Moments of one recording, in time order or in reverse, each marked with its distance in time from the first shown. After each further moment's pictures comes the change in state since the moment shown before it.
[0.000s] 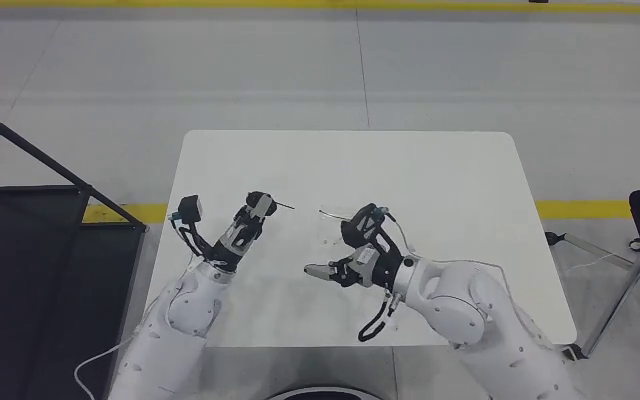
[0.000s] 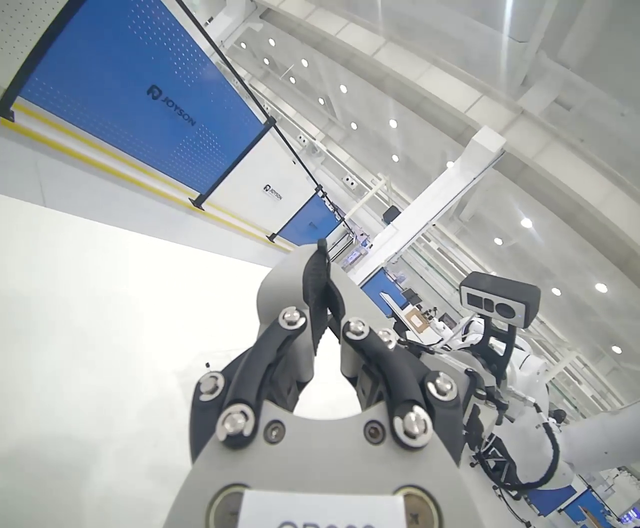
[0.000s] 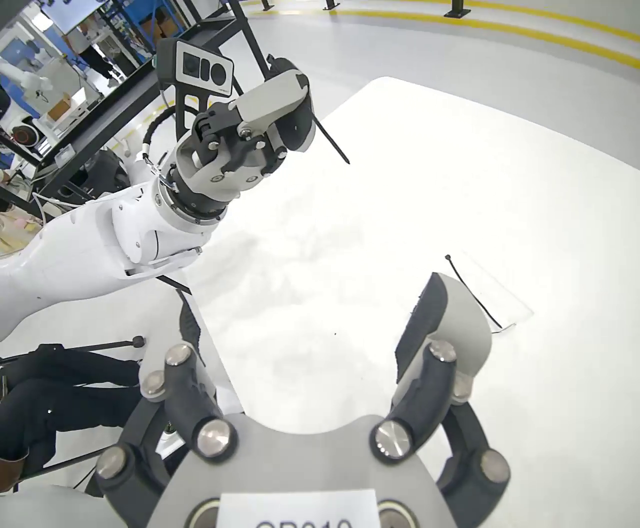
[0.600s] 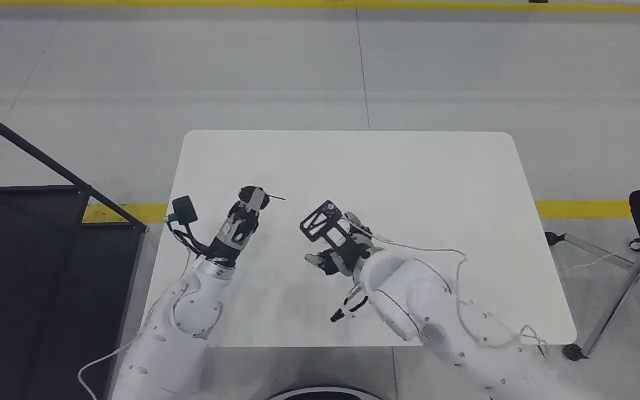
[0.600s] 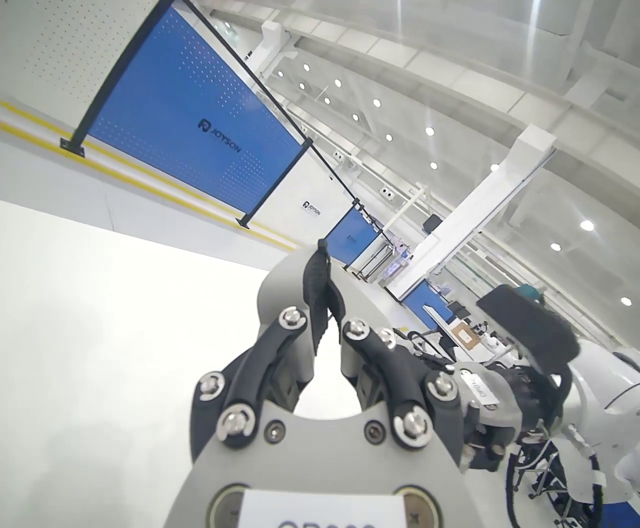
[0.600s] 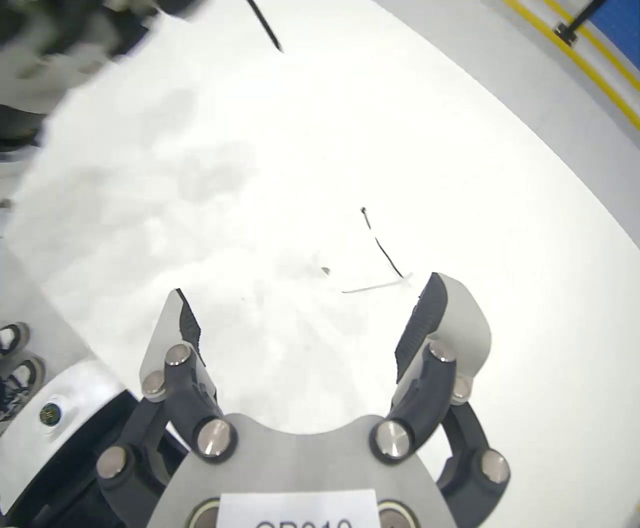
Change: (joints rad) left arm 0.007 -0.015 -0.014 -0.007 0.147 0.128 0.141; right arm 0.311 -0.118 -0.346 0.074 -0.480 0.413 0.423
